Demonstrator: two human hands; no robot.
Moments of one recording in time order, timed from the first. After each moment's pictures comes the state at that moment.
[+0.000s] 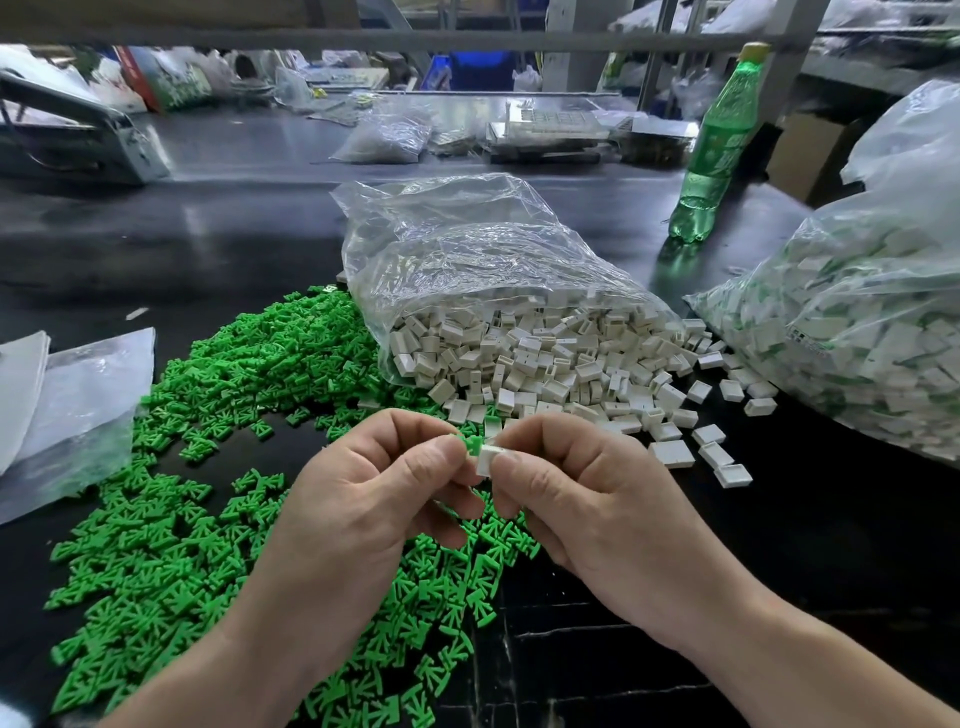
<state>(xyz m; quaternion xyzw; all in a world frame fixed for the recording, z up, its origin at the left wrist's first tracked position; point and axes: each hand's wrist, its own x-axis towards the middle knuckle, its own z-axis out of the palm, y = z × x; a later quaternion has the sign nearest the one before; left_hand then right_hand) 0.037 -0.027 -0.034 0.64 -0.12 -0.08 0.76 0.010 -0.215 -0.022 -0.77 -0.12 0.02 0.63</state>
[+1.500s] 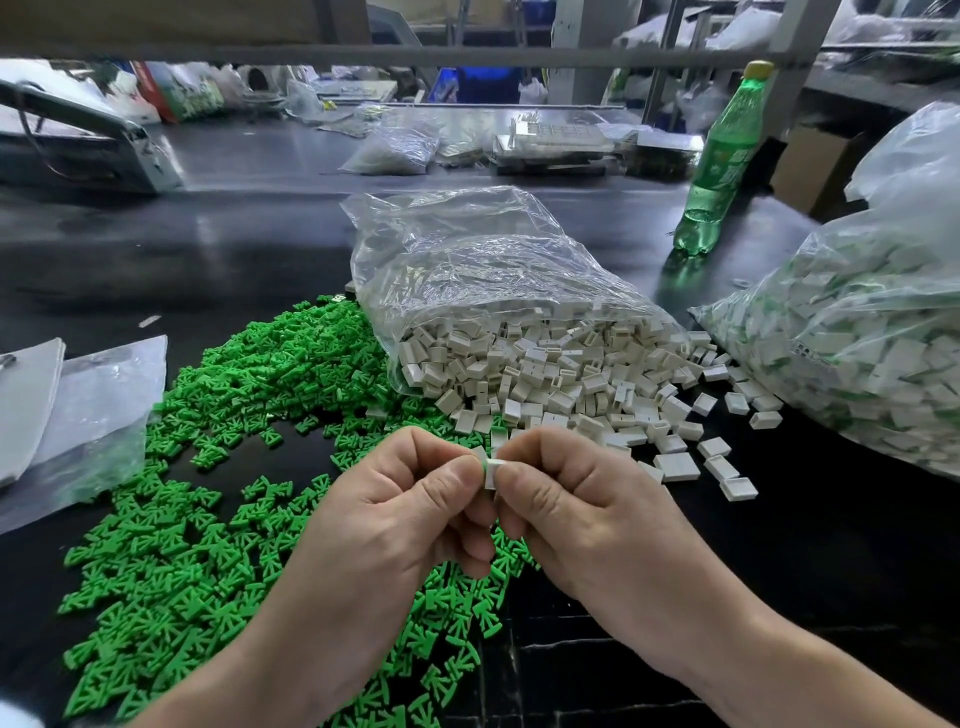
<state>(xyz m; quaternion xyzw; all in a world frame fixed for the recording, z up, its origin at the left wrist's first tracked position) 0.029 -0.033 -0.029 0.60 -0.12 -0.13 0.78 0.010 -0.210 -0.026 -0.76 -0.10 0.04 0.65</state>
